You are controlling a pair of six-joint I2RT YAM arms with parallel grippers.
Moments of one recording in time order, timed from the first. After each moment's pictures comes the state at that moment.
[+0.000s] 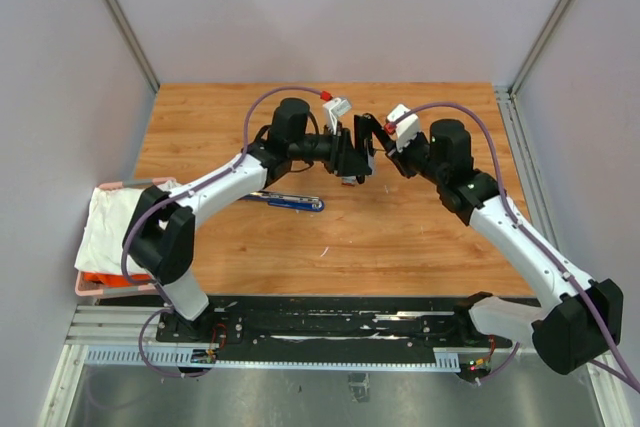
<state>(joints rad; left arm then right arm) -0.61 1.68 1.25 0.14 0.75 -0.43 0.45 1.16 0.98 -0.20 -0.13 -0.40</state>
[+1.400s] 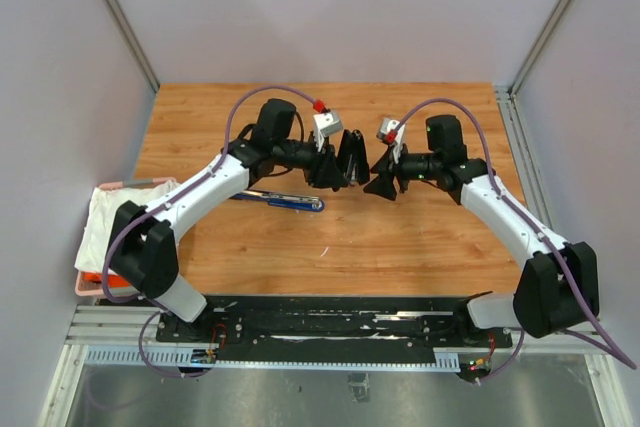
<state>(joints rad) -0.56 1.56 1.25 -0.23 0.80 0.08 0.33 1.33 1.01 -0.30 -0.82 -0.45</state>
